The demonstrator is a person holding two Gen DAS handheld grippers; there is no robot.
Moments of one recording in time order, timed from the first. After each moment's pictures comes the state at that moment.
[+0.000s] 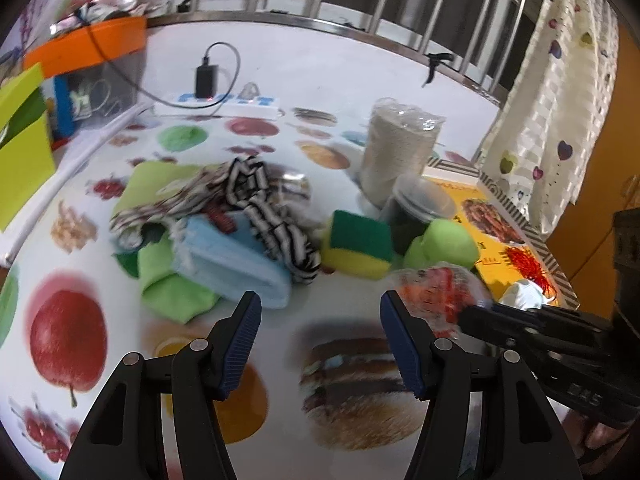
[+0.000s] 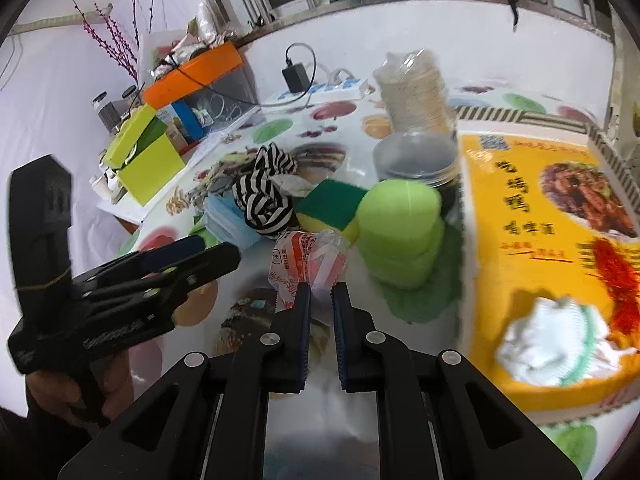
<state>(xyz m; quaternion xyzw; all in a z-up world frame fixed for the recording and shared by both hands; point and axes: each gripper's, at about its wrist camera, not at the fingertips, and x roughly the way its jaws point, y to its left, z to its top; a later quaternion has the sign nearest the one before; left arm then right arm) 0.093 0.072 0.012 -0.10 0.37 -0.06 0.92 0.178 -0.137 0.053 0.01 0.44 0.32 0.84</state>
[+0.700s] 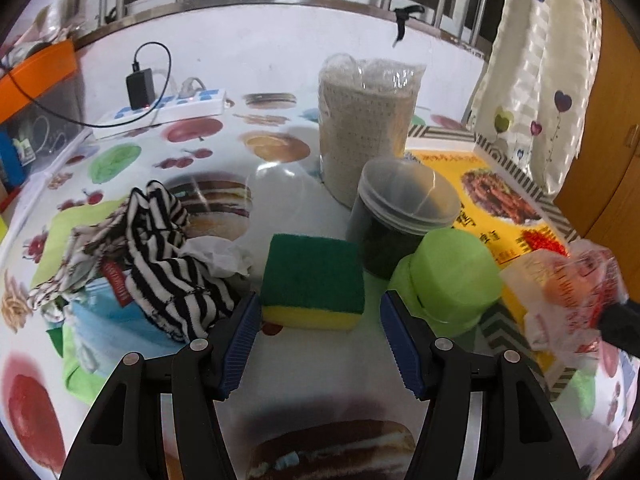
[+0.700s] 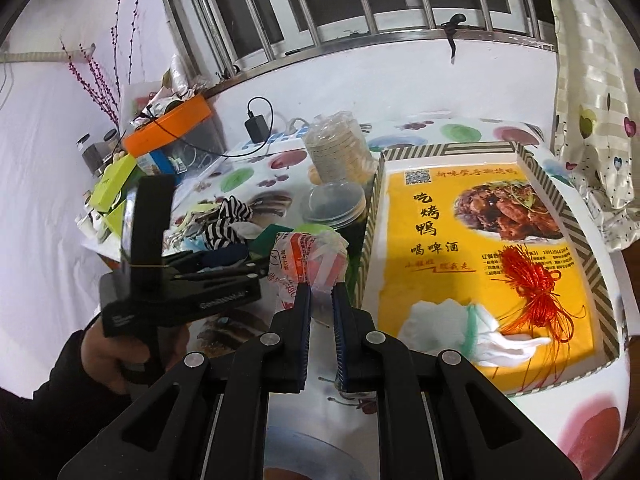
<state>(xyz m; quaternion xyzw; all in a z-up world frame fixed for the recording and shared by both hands) 0.166 0.017 -0.009 -0.02 0.40 -0.09 0.91 0.173 -0.202 0.084 0.04 0.39 0.27 0.88</state>
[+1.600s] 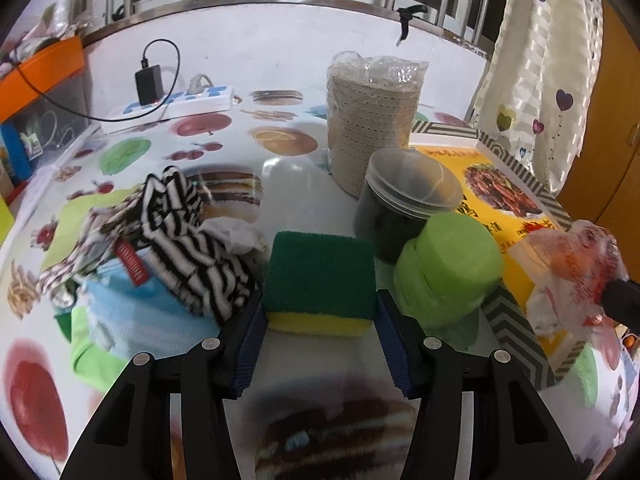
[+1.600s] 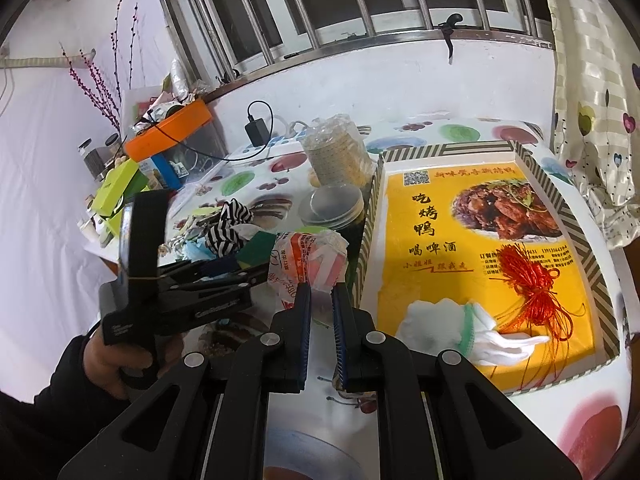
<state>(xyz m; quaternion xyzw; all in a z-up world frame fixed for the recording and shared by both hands) 0.154 0.023 -0.010 -0.02 0.40 -0.09 0.91 0.172 -0.207 0.084 0.05 0.39 0.28 0.88</state>
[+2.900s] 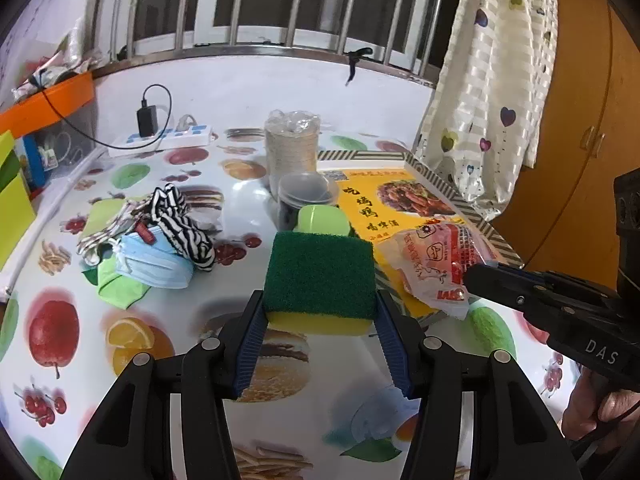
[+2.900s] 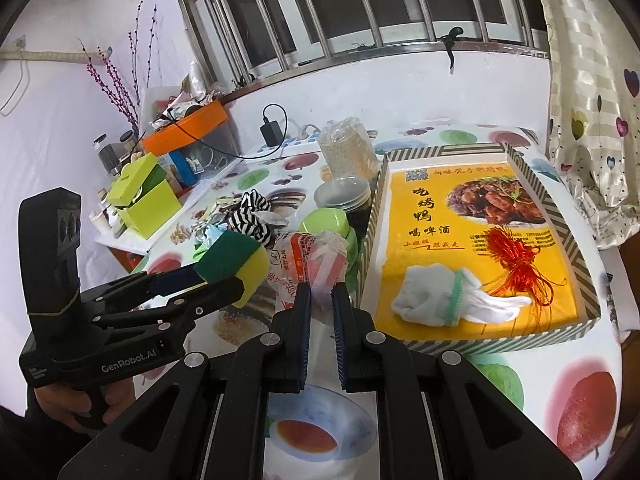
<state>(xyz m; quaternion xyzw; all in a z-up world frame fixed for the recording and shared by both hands) 0.039 -0.010 0.048 -0.04 0.35 -0.12 0.93 0.126 -0.223 0.097 0.05 0.38 0.29 0.88</state>
